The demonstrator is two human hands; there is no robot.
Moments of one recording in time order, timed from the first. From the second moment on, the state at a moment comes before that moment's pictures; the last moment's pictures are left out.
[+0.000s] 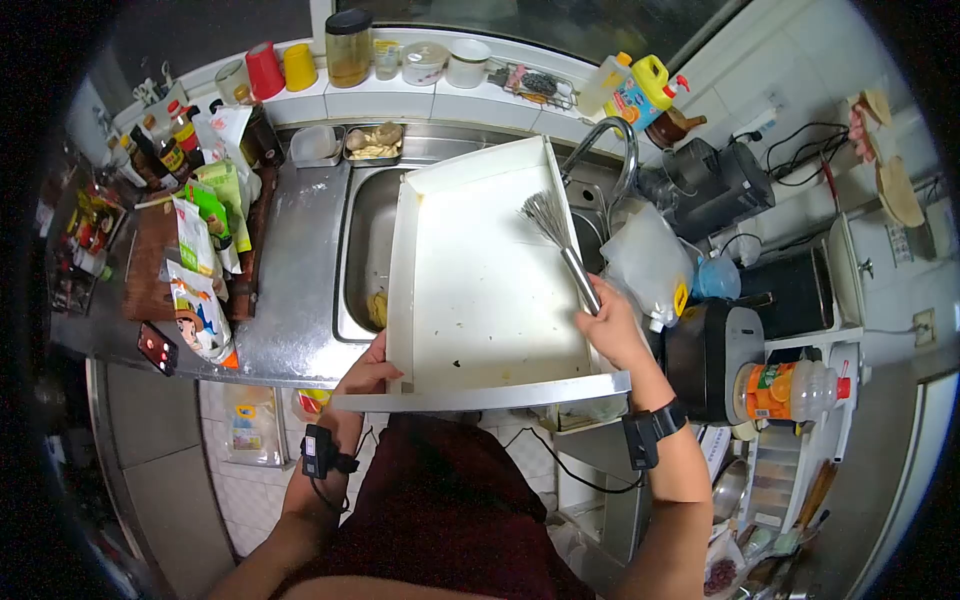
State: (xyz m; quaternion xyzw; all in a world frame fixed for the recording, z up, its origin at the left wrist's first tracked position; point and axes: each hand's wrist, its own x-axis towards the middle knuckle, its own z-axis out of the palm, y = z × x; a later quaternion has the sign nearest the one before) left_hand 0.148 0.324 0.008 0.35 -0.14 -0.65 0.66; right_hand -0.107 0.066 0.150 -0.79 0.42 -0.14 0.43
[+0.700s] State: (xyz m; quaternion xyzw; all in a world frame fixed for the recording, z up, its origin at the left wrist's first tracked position) left_hand 0.108 0.306 0.074 0.50 -0.14 -0.61 0.61; right_hand -0.192 0.063 0.047 -0.76 0.36 -0.23 0.48
